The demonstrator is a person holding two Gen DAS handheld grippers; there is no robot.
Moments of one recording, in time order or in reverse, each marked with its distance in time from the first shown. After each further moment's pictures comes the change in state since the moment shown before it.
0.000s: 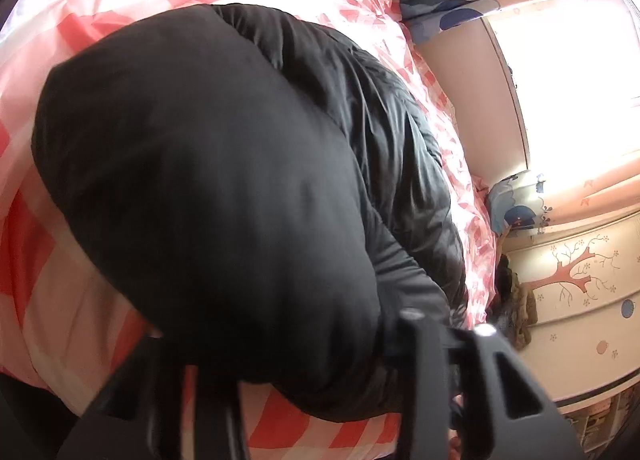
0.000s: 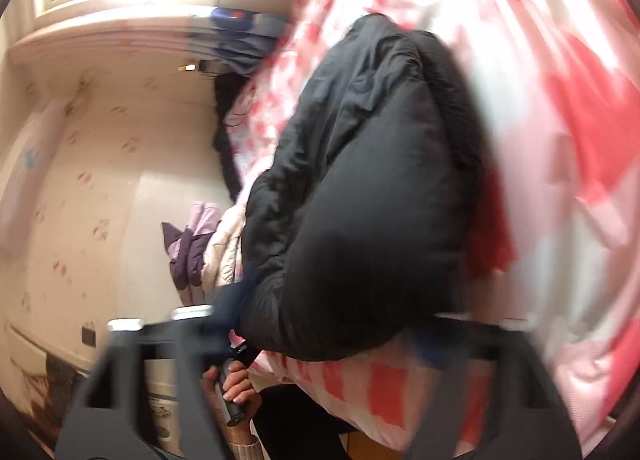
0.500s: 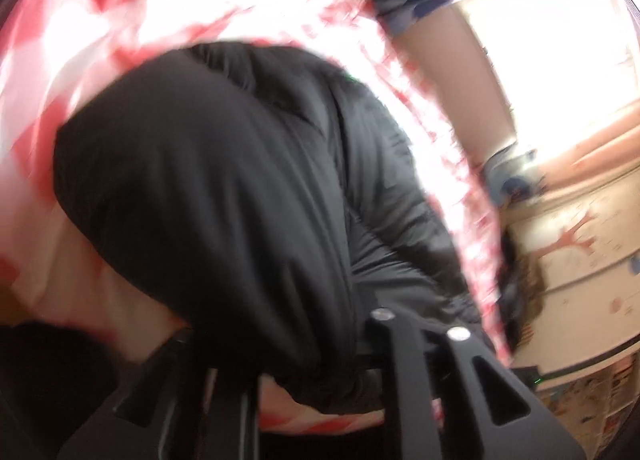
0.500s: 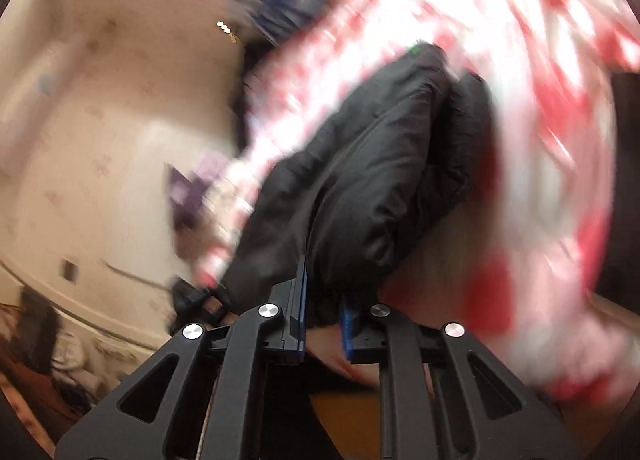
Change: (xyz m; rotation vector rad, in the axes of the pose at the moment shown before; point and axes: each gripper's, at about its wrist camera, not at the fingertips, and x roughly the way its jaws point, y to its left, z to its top) left arm -0.057 0.010 -0.043 0.131 0.026 0.051; right arm -0.068 0.034 -0.059 -0.170 0.091 -0.108
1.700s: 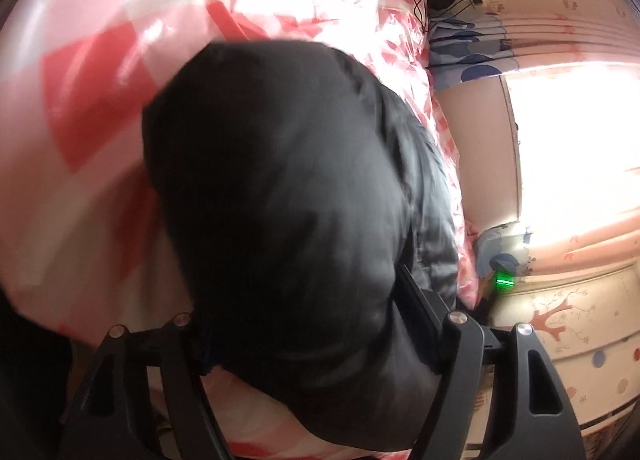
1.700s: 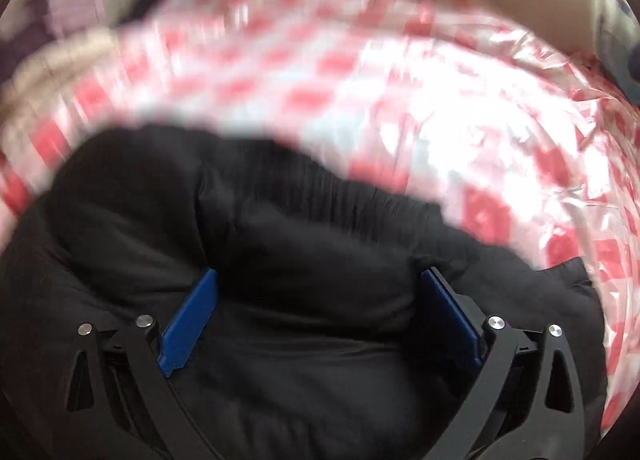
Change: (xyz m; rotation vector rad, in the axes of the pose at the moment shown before) left arm 0.007 0.060 0.004 -0.295 -0.120 -0.124; right arm 0.332 0.117 0.115 -0.662 0.158 -0.750
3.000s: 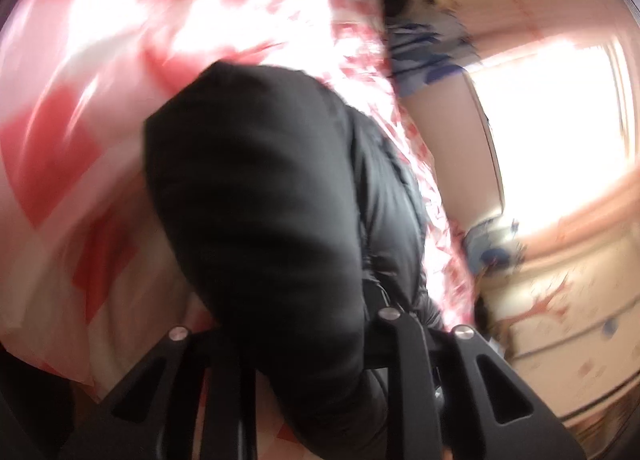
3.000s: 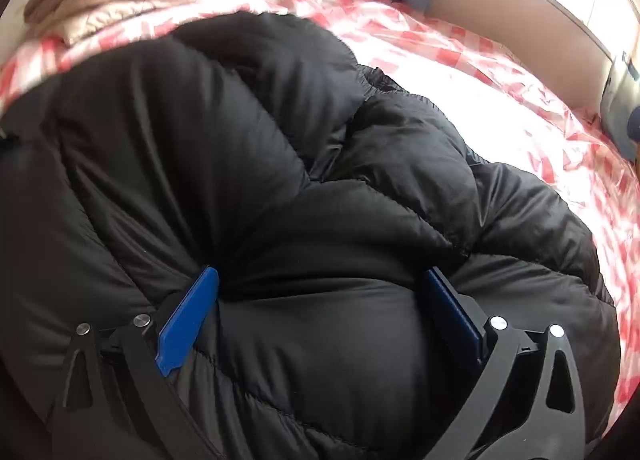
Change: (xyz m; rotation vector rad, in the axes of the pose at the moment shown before) left arm -0.006 -0.044 -0.010 0.207 -0.110 -0.007; right arm -0.058 0.056 -0.073 -0.190 -0.112 -0.064
